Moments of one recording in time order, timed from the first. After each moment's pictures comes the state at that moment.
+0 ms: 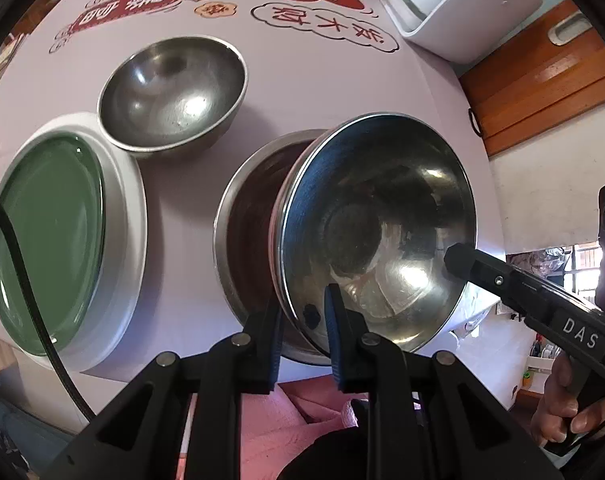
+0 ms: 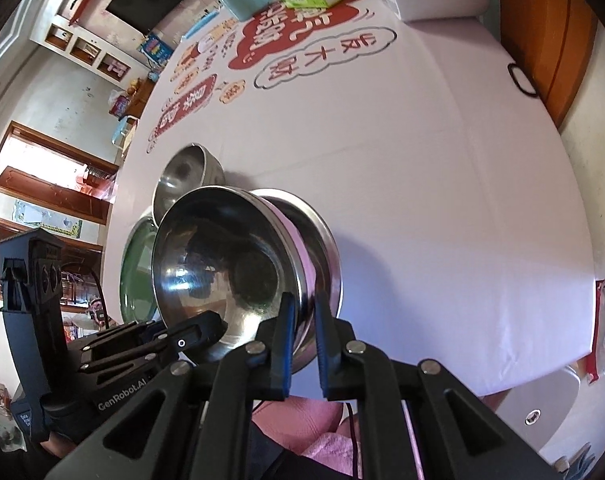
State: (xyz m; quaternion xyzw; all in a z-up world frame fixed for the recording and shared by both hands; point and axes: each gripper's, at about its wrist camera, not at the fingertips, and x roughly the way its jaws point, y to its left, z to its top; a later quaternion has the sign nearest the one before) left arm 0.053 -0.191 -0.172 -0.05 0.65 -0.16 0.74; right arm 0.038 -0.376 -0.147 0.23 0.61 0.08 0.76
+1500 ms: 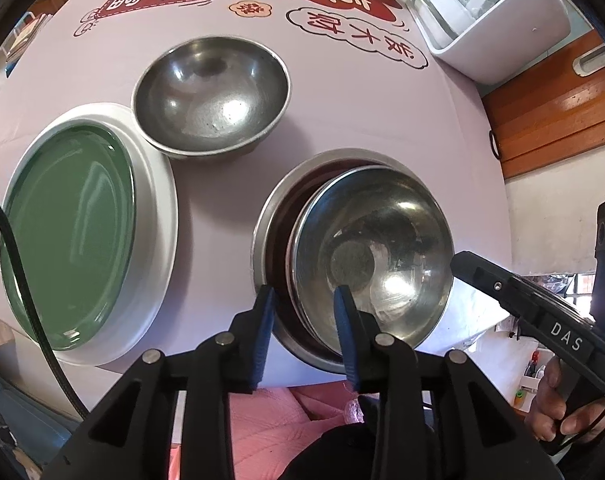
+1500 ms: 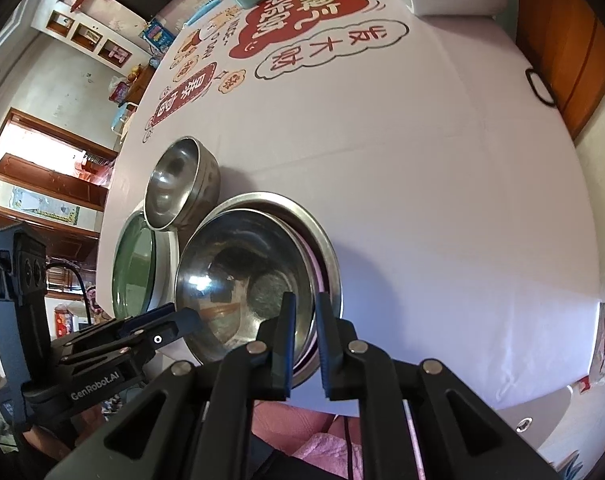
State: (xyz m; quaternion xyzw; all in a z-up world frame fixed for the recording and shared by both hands) left arm 0.056 -0.175 -0.164 -0.07 0.66 -0.12 0.74; right arm 0.052 -0.372 -0.148 0.21 0.61 0.10 0.76
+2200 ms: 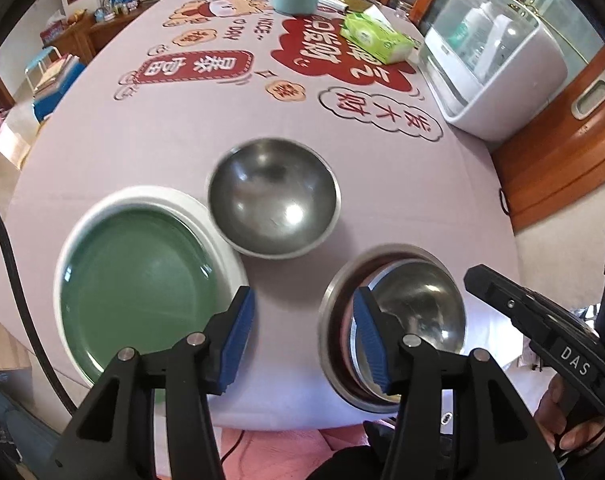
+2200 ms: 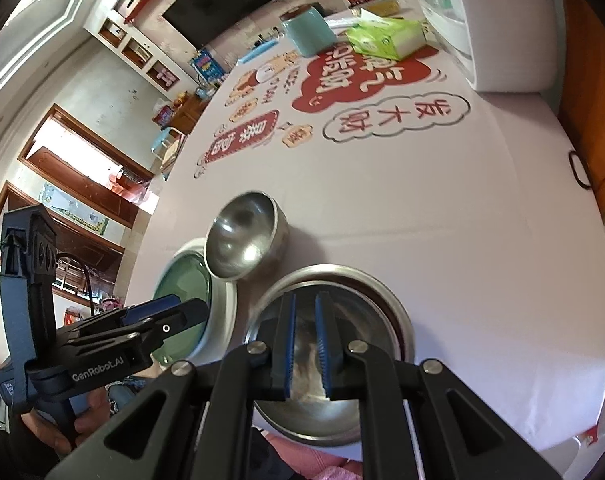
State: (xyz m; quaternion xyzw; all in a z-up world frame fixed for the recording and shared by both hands) left arm 0.084 -0.139 -0.117 -0.04 0.58 -0.09 0.81; right arm 0.078 -0.337 -0.114 0.20 0.52 0.14 0.82
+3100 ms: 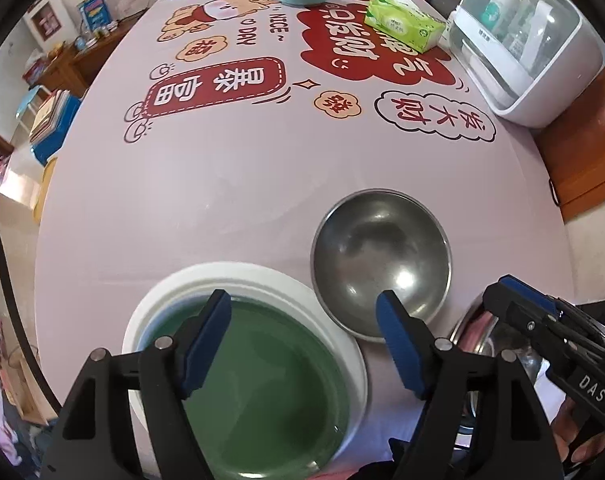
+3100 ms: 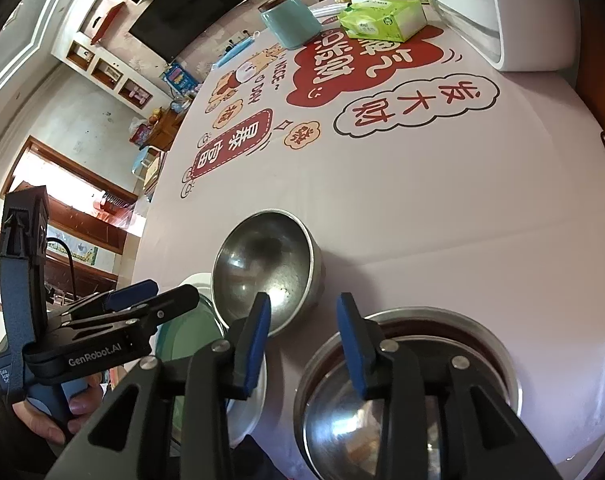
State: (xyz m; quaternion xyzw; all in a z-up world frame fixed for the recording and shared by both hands) left arm 0.175 -0.093 -0.140 0.05 0.61 -0.10 0.79; right arm 0.126 -0.278 -0.144 0.25 0.54 0.09 0.80
